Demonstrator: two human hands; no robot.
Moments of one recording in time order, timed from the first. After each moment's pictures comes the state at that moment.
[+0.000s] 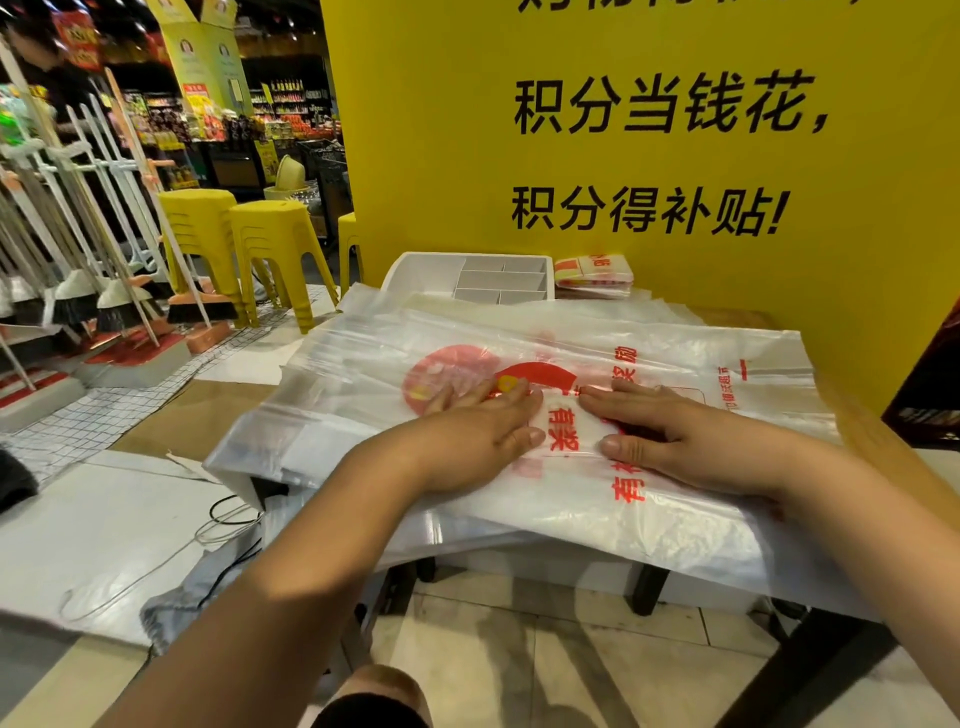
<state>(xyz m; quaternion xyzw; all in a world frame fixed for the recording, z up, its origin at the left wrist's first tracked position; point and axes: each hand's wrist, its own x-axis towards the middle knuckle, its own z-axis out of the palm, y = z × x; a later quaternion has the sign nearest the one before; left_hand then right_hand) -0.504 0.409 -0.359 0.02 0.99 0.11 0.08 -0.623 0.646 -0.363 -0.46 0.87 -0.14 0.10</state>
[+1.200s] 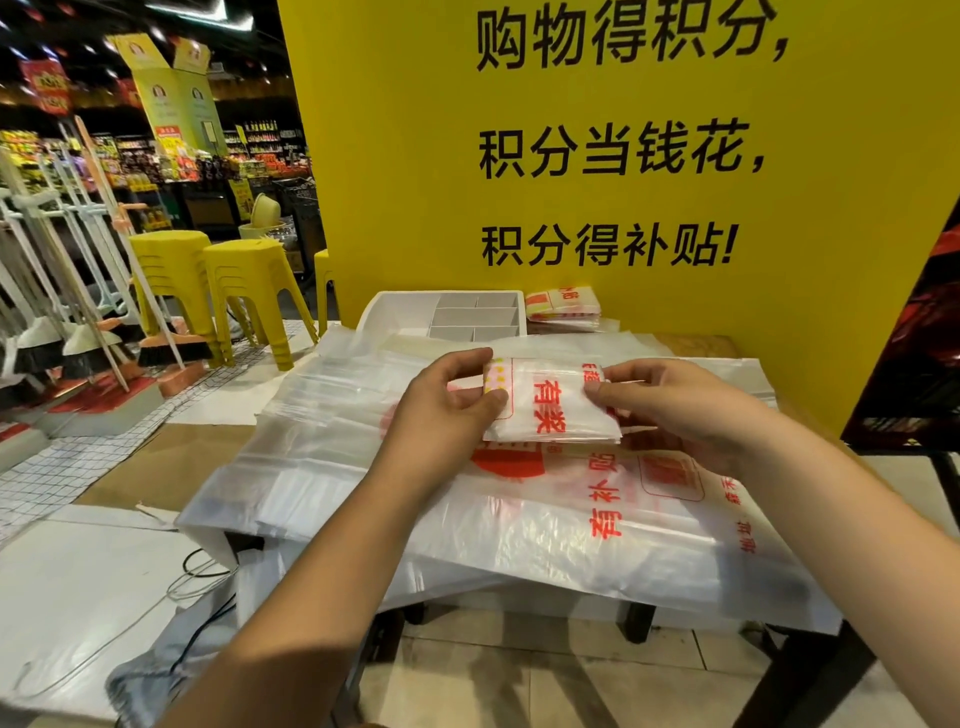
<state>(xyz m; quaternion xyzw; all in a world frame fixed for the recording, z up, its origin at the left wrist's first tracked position) -0.504 0.432 -0.336 -0.09 0.75 0.63 -0.20 -0.625 0.636 -0.329 -0.18 0.77 -0.58 0.18</state>
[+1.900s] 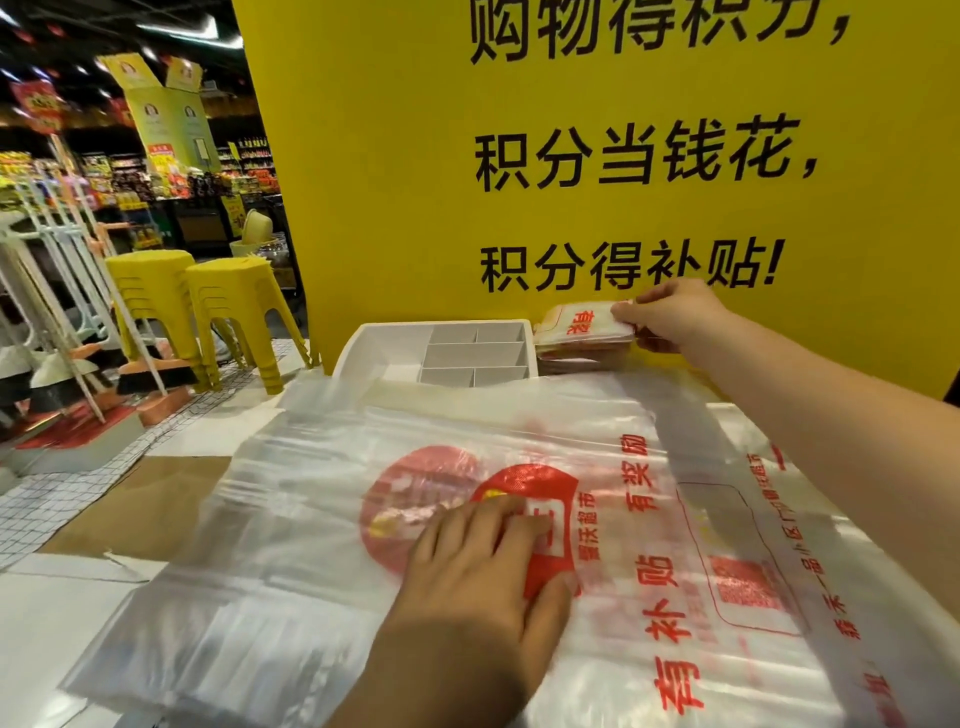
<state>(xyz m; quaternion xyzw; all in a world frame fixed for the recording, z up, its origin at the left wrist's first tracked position) -0.518 0.428 -0.392 0.01 0.98 0.10 -0.16 -0.814 0.573 -0.290 -0.02 0.82 -0.58 -0.02</state>
